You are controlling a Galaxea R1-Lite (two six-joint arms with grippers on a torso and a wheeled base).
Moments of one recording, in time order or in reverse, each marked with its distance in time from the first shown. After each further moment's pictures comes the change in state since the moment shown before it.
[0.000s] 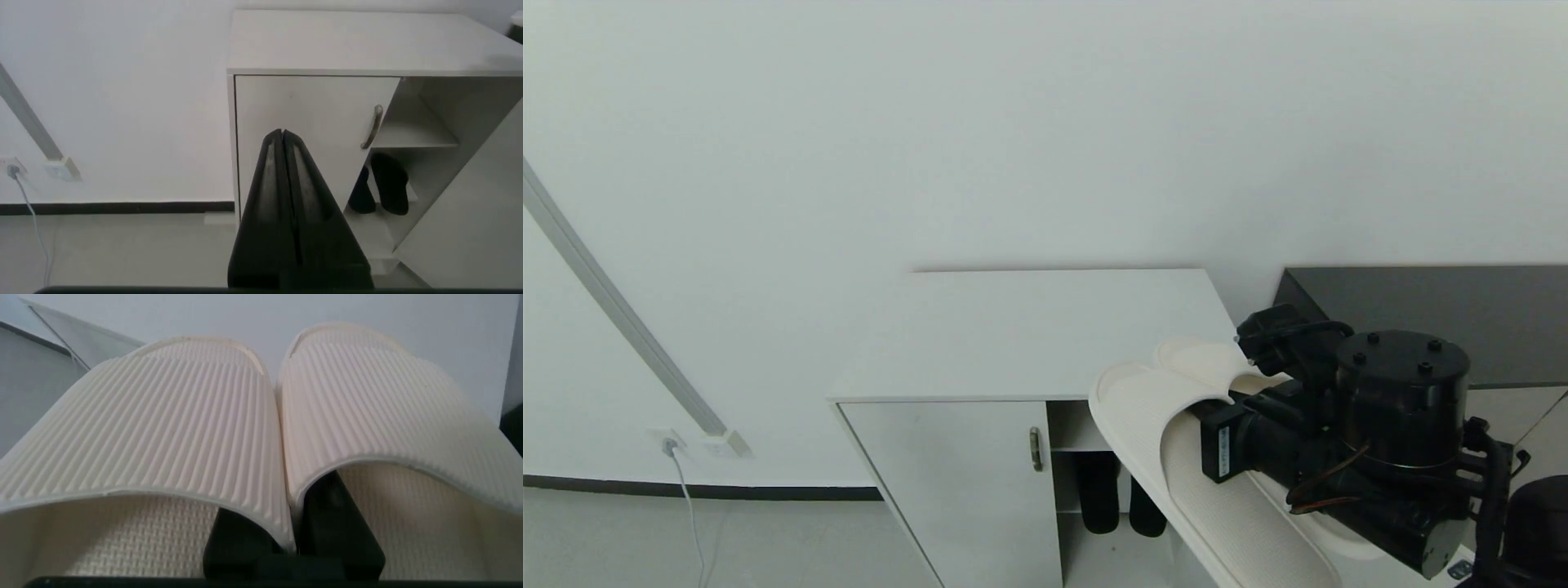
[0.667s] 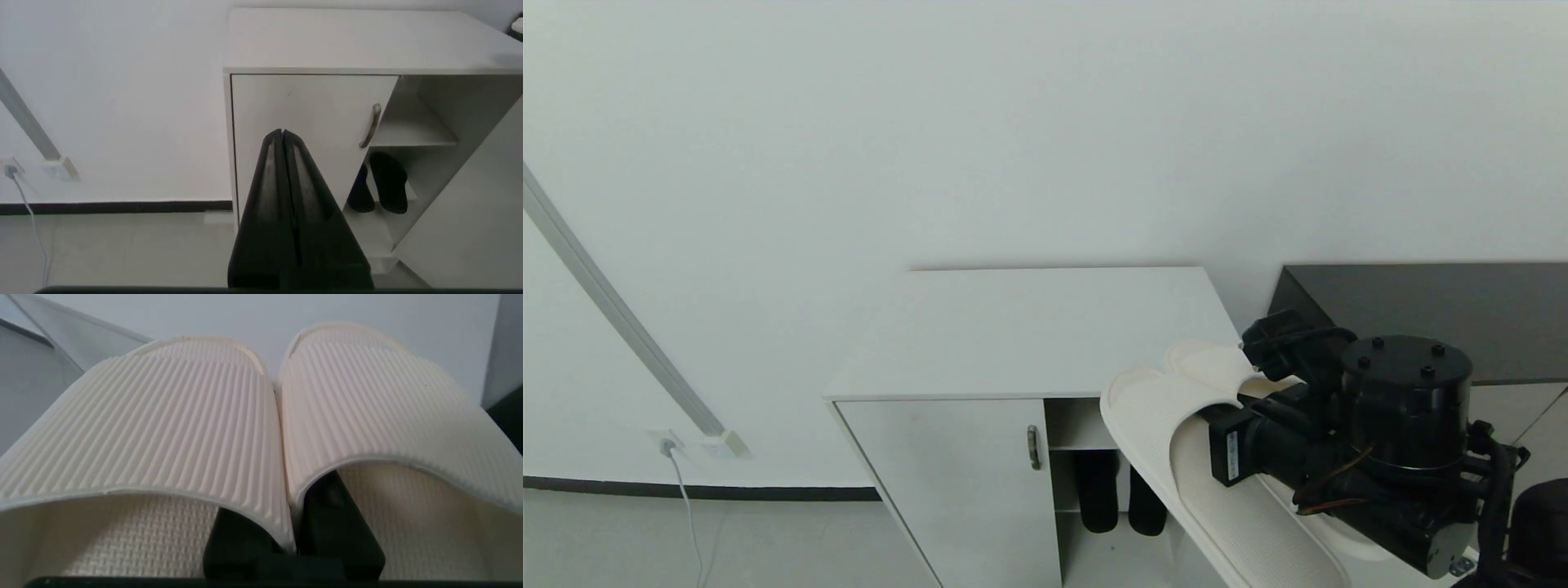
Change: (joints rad) left arm 0.000 0.000 0.000 -0.001 0.000 -0.003; right arm 0.001 0.002 0.022 -0.002 -0.001 -0.035
